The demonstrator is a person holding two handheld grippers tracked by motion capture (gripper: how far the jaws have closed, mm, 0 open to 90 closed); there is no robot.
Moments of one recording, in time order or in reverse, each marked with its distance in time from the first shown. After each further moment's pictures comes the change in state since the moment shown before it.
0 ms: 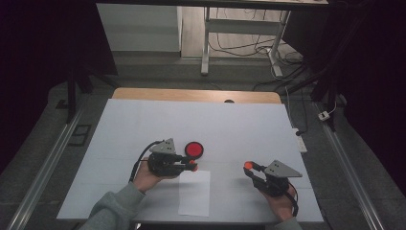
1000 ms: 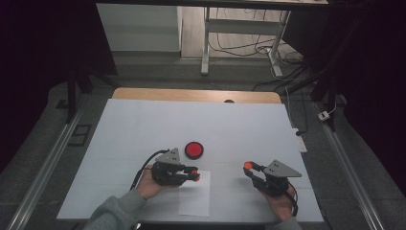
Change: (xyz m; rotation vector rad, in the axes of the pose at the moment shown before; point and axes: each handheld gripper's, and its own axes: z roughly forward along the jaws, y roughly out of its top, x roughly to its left) left arm -0.015 -0.013 0.015 0.057 -0.031 0.025; right arm 0.000 -0.001 0.001 0.003 0.002 0.001
